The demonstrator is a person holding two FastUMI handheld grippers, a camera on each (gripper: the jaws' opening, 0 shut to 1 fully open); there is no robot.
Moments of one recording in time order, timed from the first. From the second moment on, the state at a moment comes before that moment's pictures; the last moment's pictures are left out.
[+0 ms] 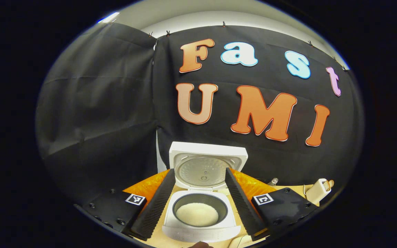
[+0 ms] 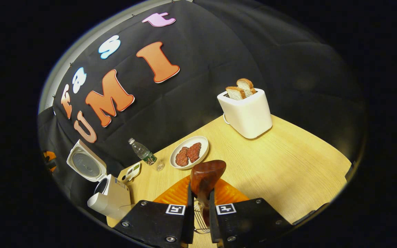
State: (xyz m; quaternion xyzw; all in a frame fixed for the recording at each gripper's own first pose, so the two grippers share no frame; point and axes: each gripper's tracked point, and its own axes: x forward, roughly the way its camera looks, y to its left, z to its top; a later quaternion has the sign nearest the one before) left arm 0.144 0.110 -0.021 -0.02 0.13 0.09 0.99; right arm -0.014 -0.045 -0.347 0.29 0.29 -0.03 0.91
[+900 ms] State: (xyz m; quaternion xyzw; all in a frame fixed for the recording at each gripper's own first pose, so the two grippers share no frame) left arm 0.327 0.123 -0.090 -0.03 0.37 0.09 0.92; right arm -0.048 -0.097 -0.248 0.22 0.26 -0.07 0.94
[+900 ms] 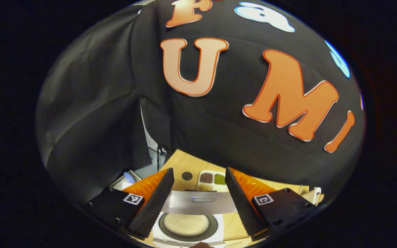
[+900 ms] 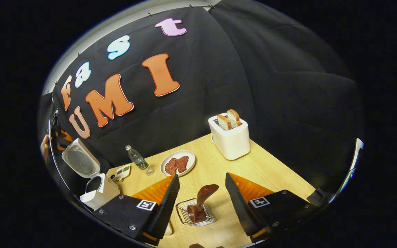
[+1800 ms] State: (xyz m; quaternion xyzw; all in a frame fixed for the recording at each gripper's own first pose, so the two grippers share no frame) left arm 0.126 0.083 -0.265 -0.02 0.67 0.09 0.74; right arm -0.035 -0.031 -0.233 0.21 0.26 0.03 0.94
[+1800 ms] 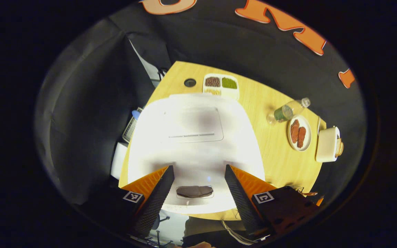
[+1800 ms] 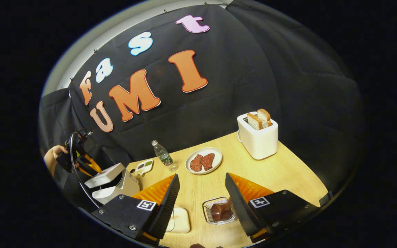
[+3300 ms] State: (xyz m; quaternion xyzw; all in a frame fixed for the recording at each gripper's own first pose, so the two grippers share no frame) left arm 0.051 -0.011 -0.039 0.05 0.06 -0.04 1.00; right arm 0.026 0.086 -0.083 0.10 0.07 0.11 0.99
